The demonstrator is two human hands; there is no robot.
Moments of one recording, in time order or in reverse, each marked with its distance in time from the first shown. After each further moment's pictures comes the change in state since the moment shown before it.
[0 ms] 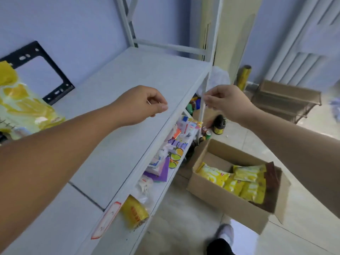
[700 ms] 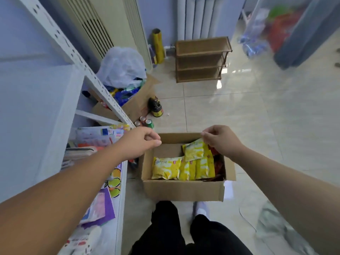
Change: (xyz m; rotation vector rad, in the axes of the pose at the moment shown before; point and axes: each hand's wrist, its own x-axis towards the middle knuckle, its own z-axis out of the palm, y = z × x) left_hand 0.219 0.081 0.289 0.023 -0.606 0.031; right_hand -0.057 0.320 -0.120 0.142 0.220 0.724
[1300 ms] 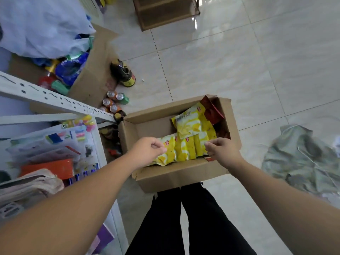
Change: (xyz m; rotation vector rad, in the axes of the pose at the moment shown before) left_hand 0.178 -0.111 0.128 -0.066 -0.390 -0.178; right_hand 0.076 0.152 0.118 0.358 0.122 0.522
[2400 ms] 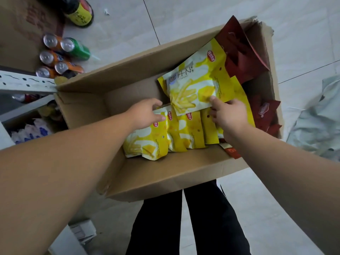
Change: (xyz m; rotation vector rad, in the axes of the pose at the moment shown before) left_hand 0.302 -0.128 0.094 0.357 -0.170 0.026; right_hand 0.229 0.105 0.090 0.312 0.311 0.241
